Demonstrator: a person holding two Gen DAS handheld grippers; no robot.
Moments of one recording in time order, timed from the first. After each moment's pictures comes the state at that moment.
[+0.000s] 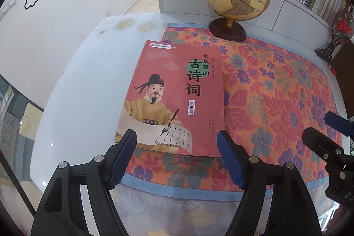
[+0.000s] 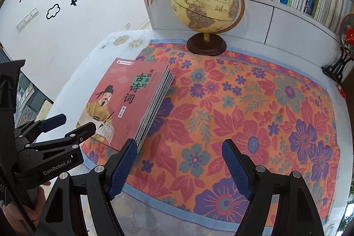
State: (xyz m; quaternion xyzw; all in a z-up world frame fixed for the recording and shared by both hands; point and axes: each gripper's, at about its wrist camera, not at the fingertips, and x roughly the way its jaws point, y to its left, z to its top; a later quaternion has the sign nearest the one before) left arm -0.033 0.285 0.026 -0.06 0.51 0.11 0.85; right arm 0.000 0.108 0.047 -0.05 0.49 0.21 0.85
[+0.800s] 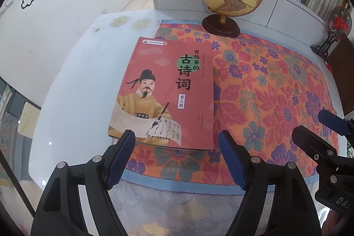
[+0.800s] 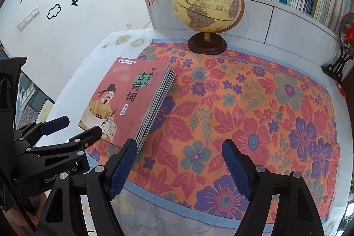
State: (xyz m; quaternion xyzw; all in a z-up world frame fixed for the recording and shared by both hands) left arm -0.035 0.276 0.028 -0.06 0.52 0.09 0.85; right arm -0.006 0.106 0.049 -0.05 0.49 0.21 0.84
